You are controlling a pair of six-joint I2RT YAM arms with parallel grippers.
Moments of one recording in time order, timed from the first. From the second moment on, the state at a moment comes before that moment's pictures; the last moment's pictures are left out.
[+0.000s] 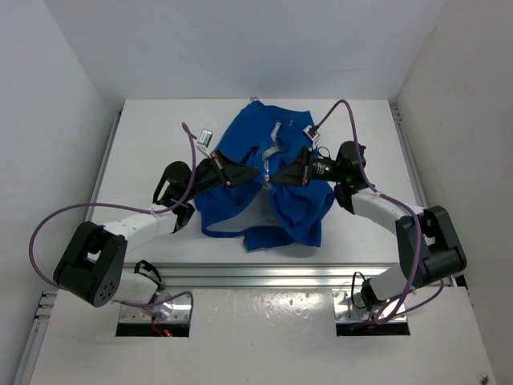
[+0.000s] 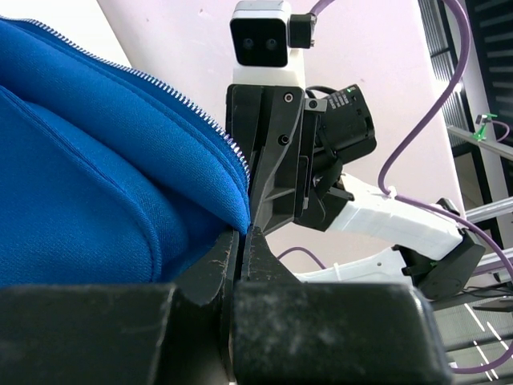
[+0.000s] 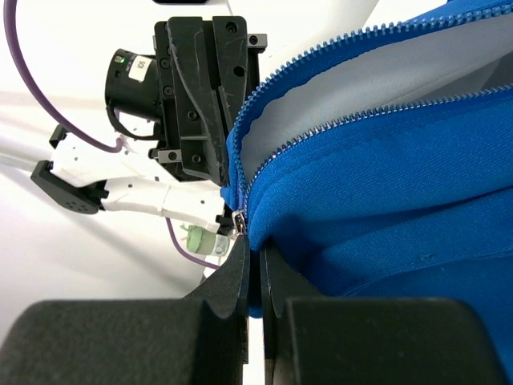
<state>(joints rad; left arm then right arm) -0.44 1.36 0.63 0.93 0.61 -1.21 0.31 1.50 0.73 0.79 -1.05 1.09</state>
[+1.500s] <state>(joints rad) -0.46 1.33 0.63 0.84 0.78 -0.89 0.32 1.51 0.69 0.81 -1.10 1.12</state>
